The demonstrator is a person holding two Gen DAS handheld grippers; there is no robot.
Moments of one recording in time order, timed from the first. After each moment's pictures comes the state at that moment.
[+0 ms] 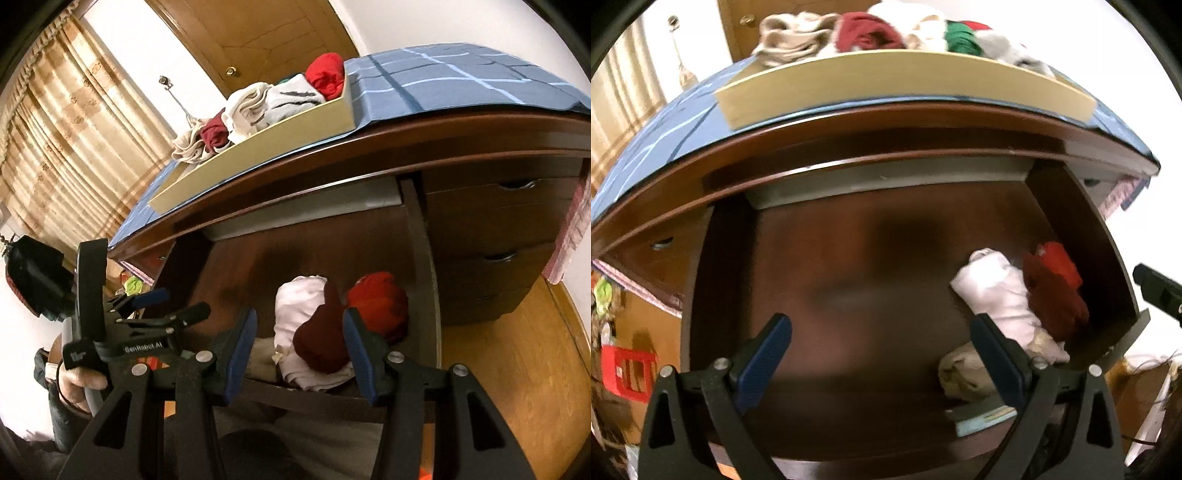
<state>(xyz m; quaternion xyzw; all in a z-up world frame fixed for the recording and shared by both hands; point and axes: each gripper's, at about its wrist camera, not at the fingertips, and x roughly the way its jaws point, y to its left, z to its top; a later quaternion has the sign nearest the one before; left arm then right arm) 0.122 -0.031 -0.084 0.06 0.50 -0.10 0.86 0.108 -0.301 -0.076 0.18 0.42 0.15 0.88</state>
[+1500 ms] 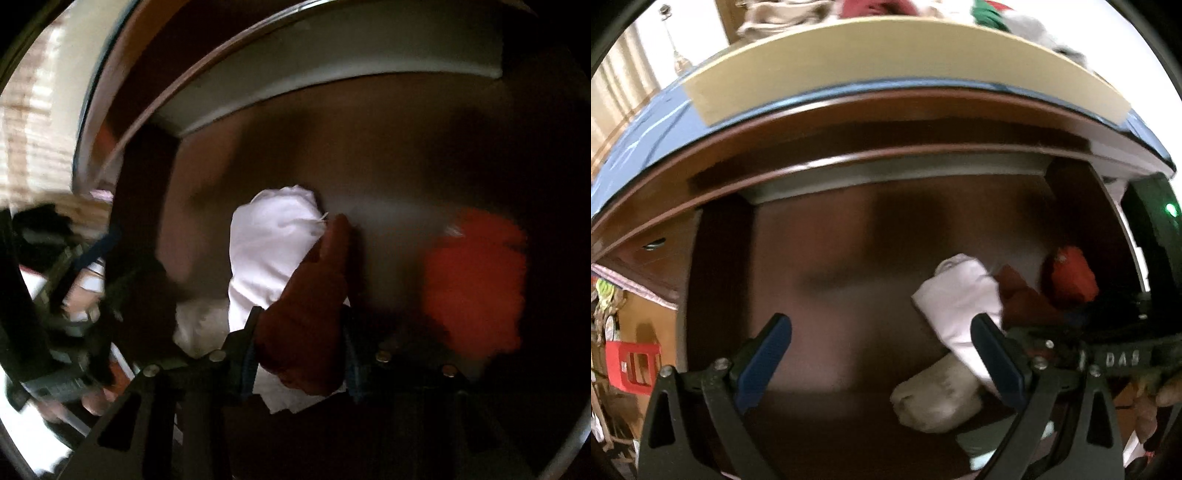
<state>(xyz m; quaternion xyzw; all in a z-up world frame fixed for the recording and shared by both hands) 0.153 -0.037 -0.096 0.07 0.53 -0.08 0.84 0.217 -0.244 -0.181 0.19 0.65 0.20 0.71</state>
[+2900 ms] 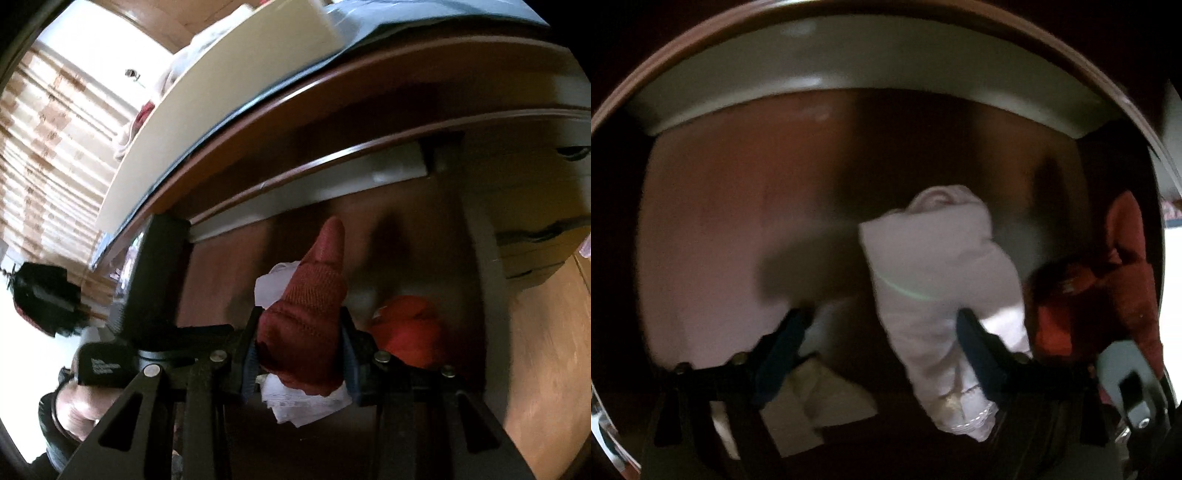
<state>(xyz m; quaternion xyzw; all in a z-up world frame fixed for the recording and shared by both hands) 0.205 -0.122 -0.167 0.01 0.69 -0.07 0.72 0.207 -0.285 -0.139 0.24 0.49 0.15 0.83</state>
